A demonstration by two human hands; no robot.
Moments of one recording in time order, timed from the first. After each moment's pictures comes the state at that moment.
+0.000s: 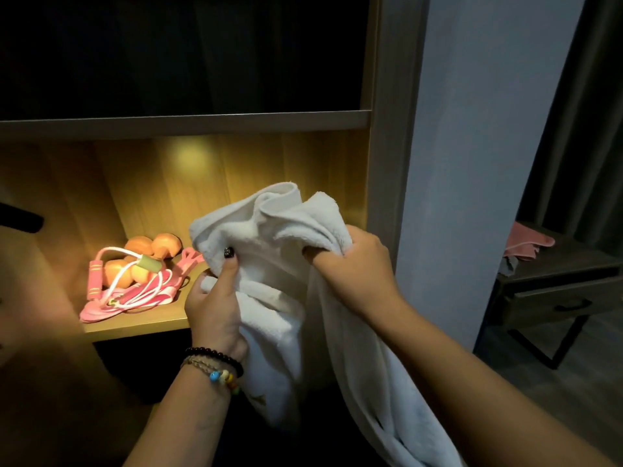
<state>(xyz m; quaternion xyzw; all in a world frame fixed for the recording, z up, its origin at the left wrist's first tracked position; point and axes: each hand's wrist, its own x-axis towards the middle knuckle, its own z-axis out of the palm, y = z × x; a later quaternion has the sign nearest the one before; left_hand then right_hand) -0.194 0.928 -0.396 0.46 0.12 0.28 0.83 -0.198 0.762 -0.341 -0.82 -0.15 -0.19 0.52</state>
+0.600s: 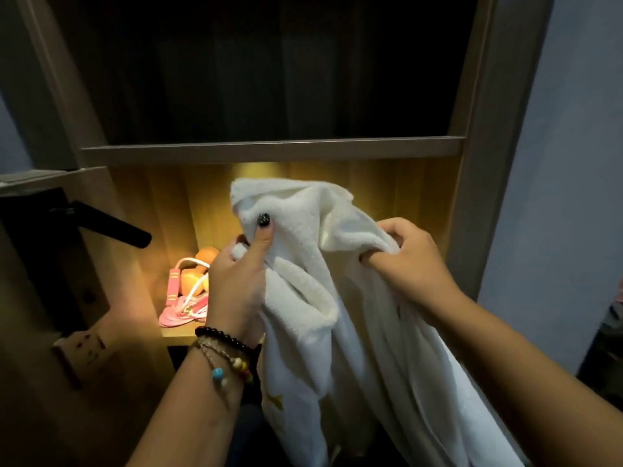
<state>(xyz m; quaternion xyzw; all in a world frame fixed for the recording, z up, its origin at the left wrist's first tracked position) -0.205 1.008 -0.320 0.56 0.03 0.29 0.77 -0.154 0.815 -0.304 -0.82 -0.19 -0.16 0.52</state>
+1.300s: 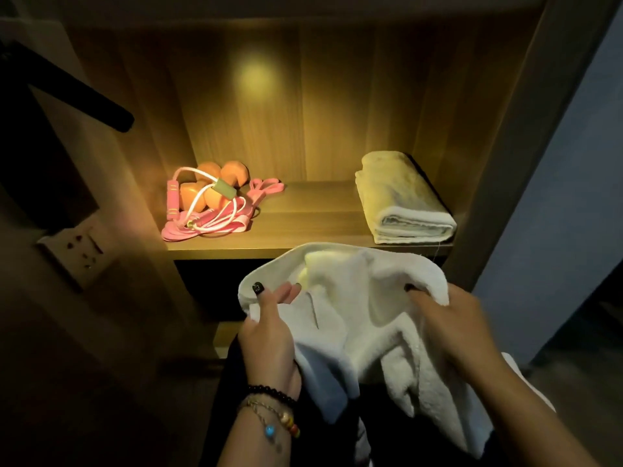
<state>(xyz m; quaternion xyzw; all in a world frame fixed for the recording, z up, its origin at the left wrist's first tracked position) -0.244 0.992 -0.499 0.49 0.30 0.22 0.79 -0.179 0.793 -0.507 -0.87 0.04 -0.03 0.49</state>
